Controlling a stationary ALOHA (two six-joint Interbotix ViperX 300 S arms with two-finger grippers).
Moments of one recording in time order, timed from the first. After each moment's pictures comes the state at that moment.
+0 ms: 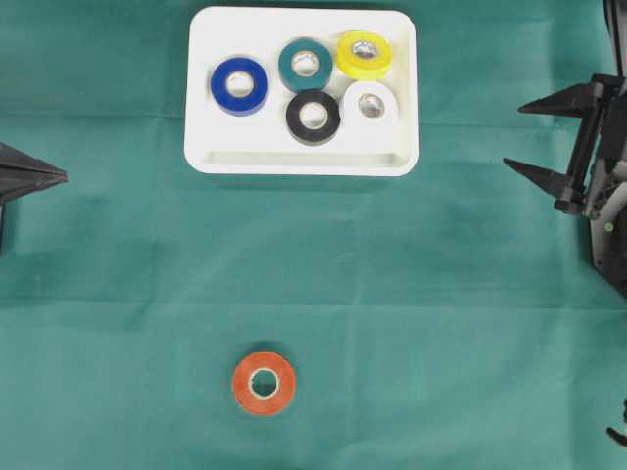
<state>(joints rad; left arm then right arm) 0.11 -1.41 1.47 -0.02 0.17 0.00 -0.37 -0.93 1.43 -0.73 0.01 0.63</state>
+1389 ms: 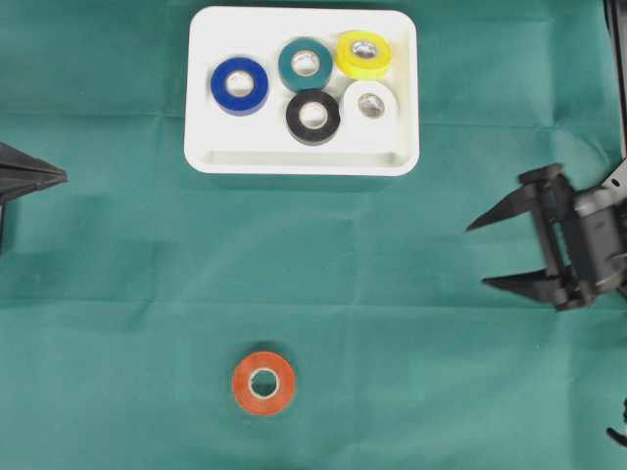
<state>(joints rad) 0.11 -1.41 1.47 -0.02 0.17 0.00 0.14 -0.60 1.29 -0.74 -0.06 0.63</state>
